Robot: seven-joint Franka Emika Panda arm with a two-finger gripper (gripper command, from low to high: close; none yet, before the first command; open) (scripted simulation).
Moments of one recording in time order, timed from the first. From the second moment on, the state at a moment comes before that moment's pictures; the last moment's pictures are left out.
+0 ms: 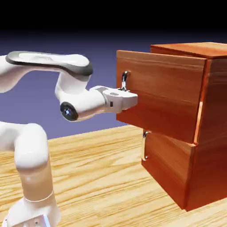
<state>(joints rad) -0.06 -1.13 0.05 -2.97 2.01 2.52 -1.26</state>
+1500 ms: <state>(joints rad) 0.50 -0.82 -1.39 -2.17 0.60 1.16 -1.09</state>
